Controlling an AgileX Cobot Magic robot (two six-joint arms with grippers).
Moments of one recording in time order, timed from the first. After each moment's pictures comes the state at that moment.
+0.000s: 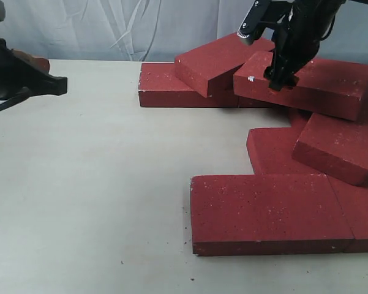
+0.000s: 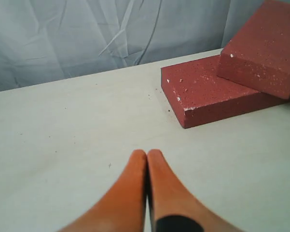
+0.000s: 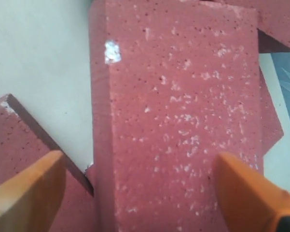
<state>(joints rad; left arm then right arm) -0.27 1.28 -0.68 0.20 -0.06 -0.20 0.29 1.99 -1.67 -0.22 0.96 -0.68</state>
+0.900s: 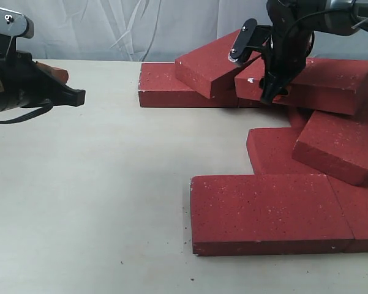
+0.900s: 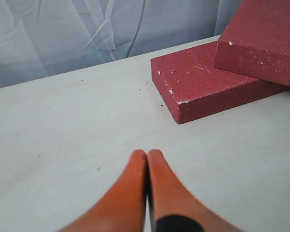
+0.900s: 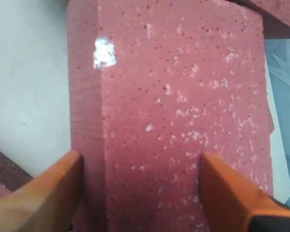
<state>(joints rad) -0.27 1.41 -0.68 0.23 -0.17 -0.20 0.33 2.11 -1.67 -0.45 0.89 -0.48</state>
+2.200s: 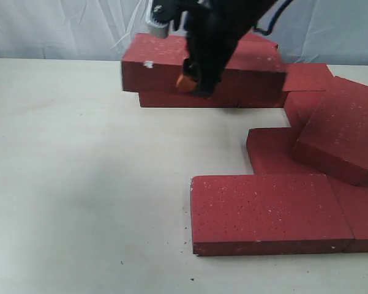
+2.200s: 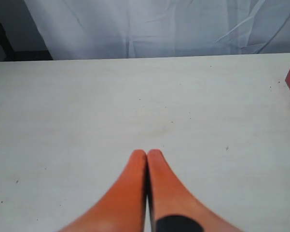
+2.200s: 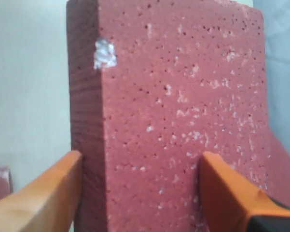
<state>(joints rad) 0.08 1.25 -0.59 0.24 -0.11 -0.20 0.59 1.81 -1.61 0.16 0.89 -1.02</state>
